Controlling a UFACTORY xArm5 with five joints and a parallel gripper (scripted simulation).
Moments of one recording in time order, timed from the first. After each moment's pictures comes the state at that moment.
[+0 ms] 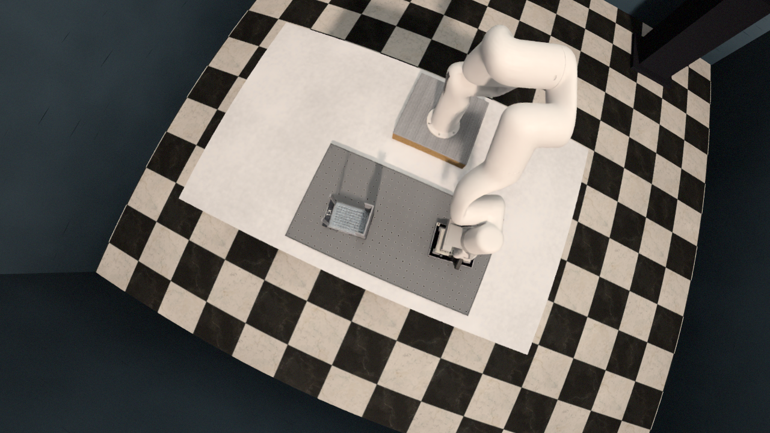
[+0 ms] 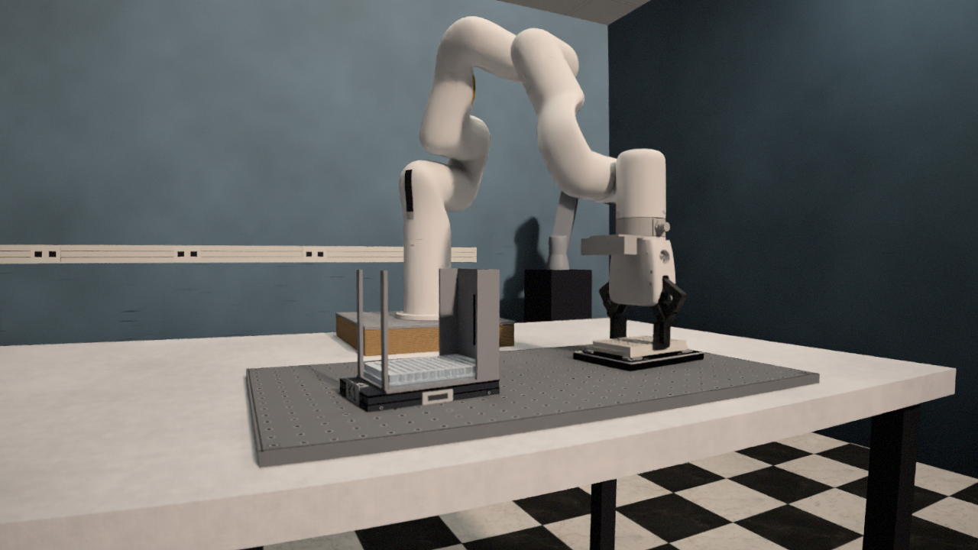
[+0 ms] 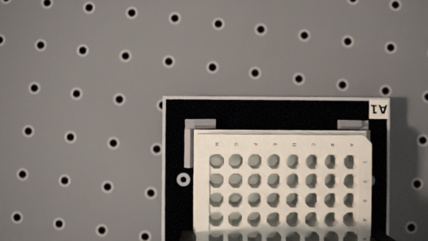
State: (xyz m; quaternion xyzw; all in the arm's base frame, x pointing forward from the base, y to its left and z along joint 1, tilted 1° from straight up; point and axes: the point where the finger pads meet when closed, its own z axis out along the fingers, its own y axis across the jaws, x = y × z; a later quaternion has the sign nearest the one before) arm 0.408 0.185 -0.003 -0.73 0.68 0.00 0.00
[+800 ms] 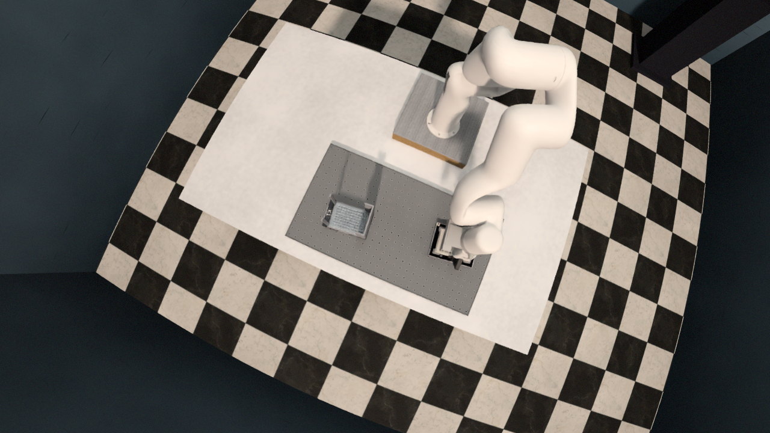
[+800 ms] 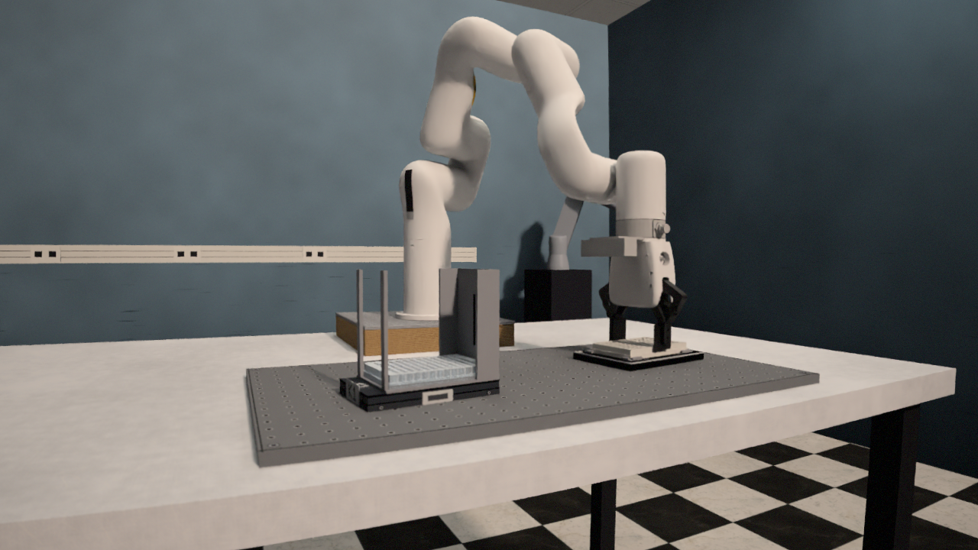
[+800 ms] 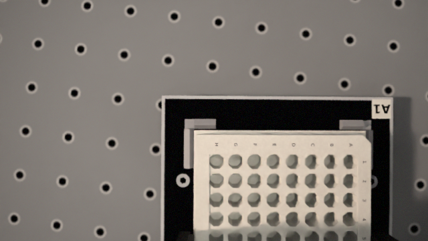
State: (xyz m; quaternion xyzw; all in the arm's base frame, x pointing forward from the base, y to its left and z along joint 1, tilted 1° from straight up) arm 0.408 0.185 -0.005 -0.73 0.68 0.00 0.00
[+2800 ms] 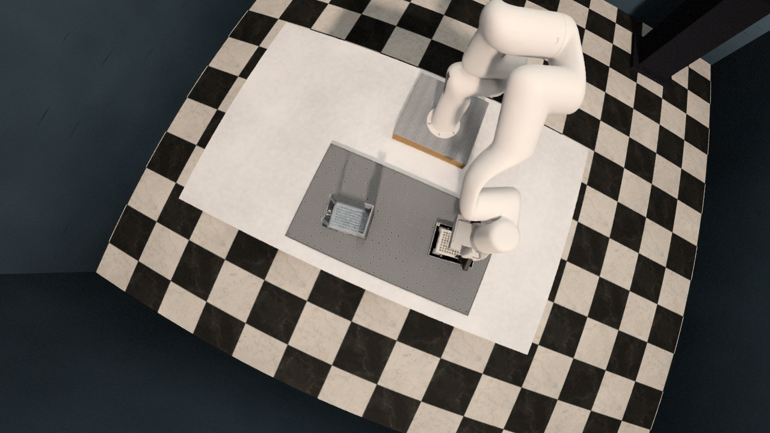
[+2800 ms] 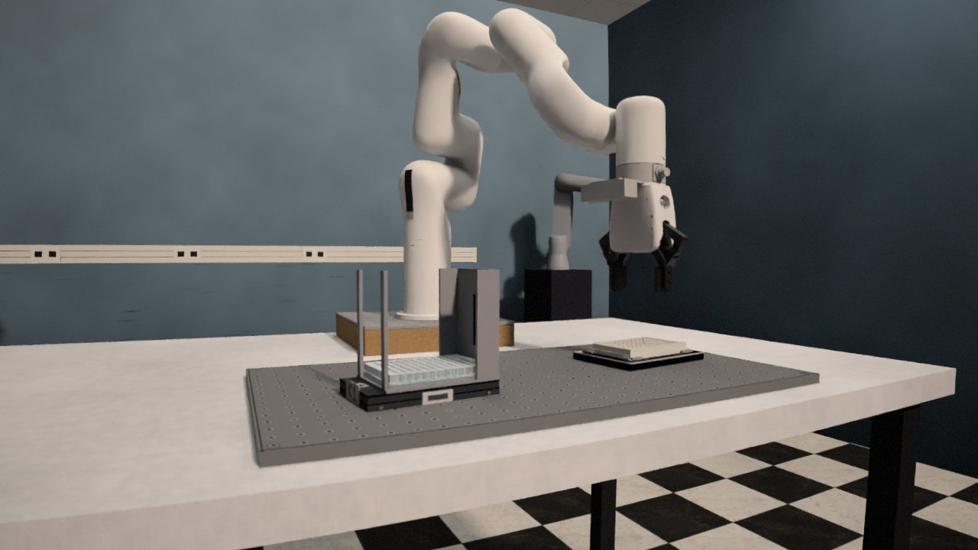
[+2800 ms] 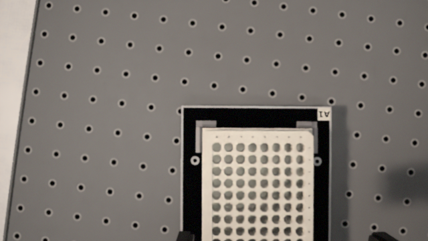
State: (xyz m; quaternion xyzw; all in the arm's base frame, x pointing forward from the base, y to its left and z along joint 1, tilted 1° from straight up) arm 0.409 0.185 0.077 -0.73 0.68 0.00 0.00
